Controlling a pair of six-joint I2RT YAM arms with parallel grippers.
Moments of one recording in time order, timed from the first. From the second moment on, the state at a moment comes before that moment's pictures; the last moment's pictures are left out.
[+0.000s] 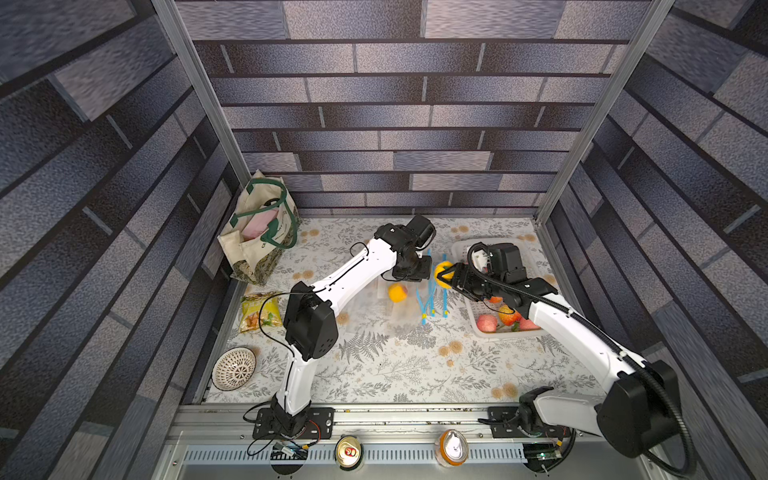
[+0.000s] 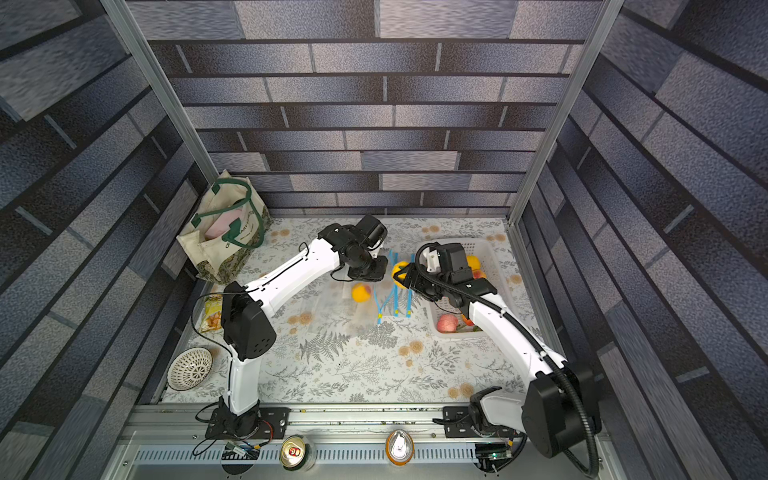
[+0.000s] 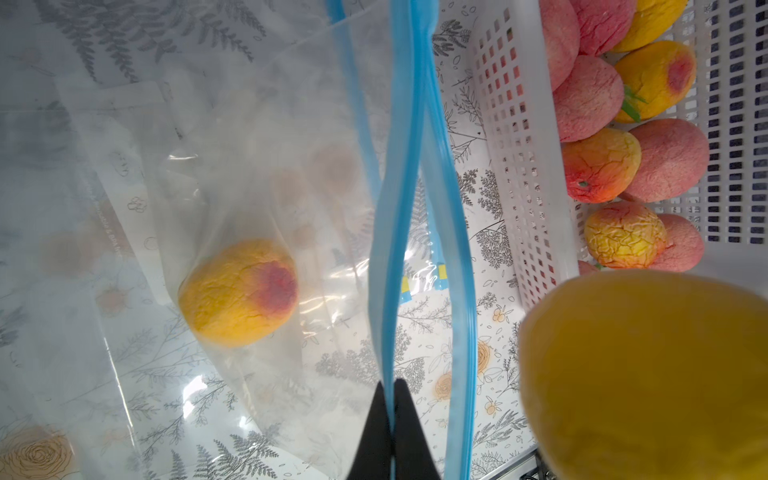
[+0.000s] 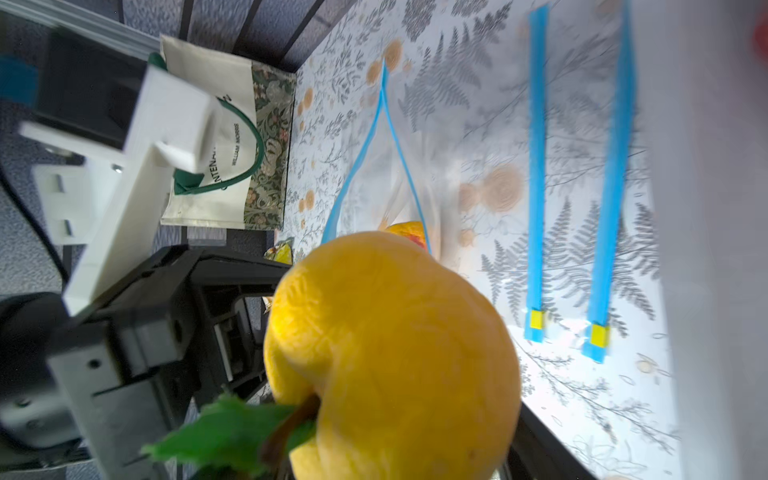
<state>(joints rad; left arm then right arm) -0.73 2.03 2.00 -1.11 0.16 -0.50 0.40 1.30 0.95 -0.36 -0.52 0.78</state>
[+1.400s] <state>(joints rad) -0.67 1.94 1.86 -1.06 0.23 -0.50 0.52 1.47 1.16 -0.56 -0.37 0.62</state>
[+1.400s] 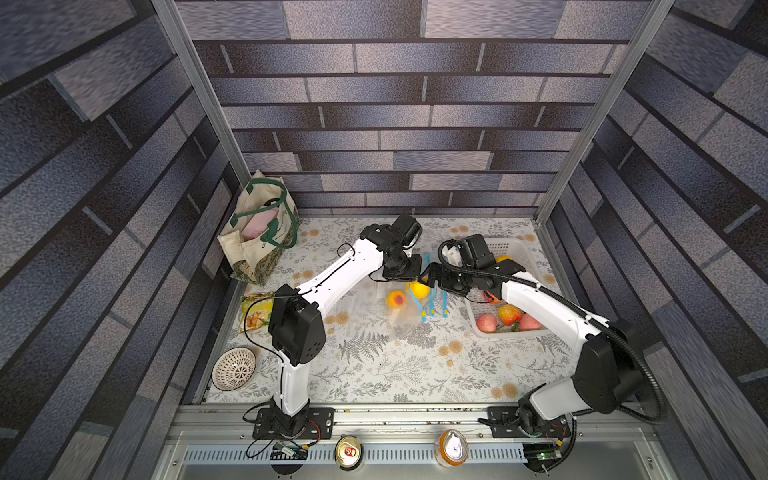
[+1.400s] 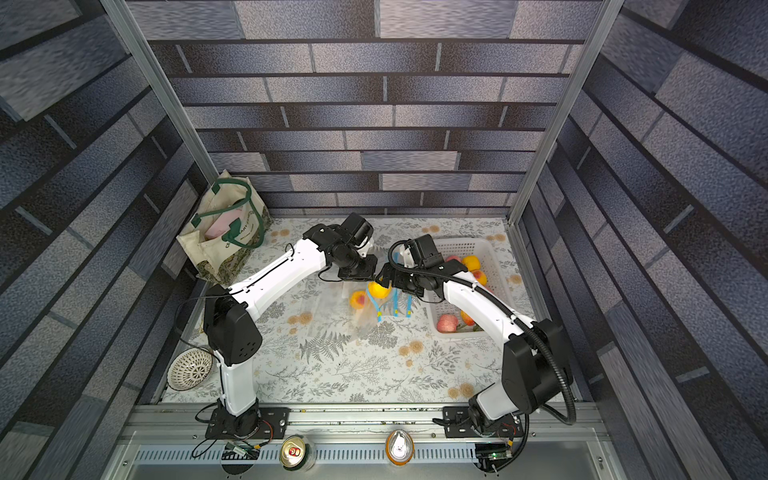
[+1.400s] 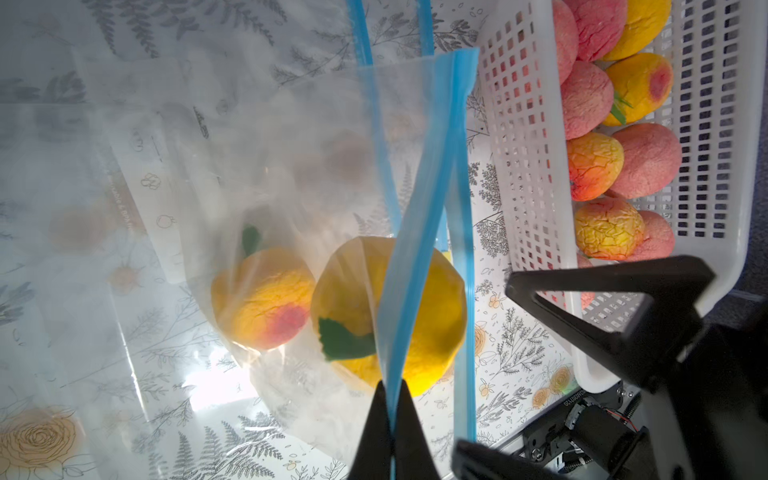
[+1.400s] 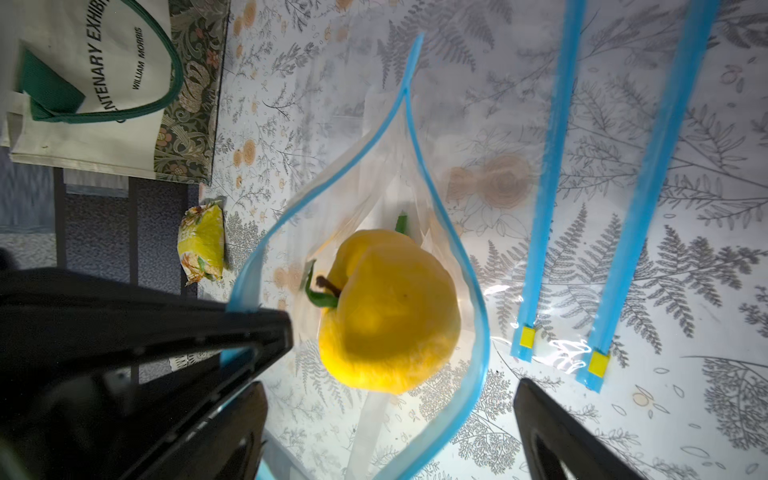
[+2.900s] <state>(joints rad) -0.69 1.95 1.89 -1.05 0.20 -0.50 0.20 1.42 1.21 -0.74 -0.12 0.52</state>
